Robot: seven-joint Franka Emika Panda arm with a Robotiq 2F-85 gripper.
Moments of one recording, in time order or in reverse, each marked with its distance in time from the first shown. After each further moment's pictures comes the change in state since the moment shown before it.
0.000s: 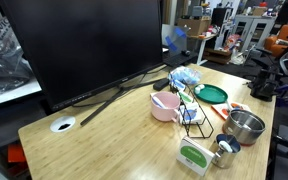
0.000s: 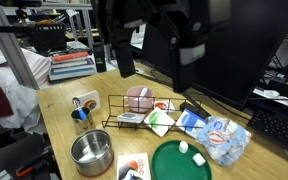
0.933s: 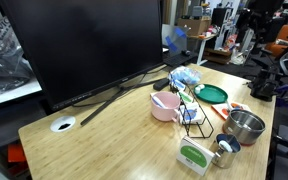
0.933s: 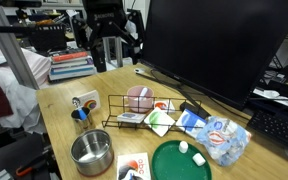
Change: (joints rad) arm 0.297 0.108 0.089 -0.005 0.095 -0.003 -0.385
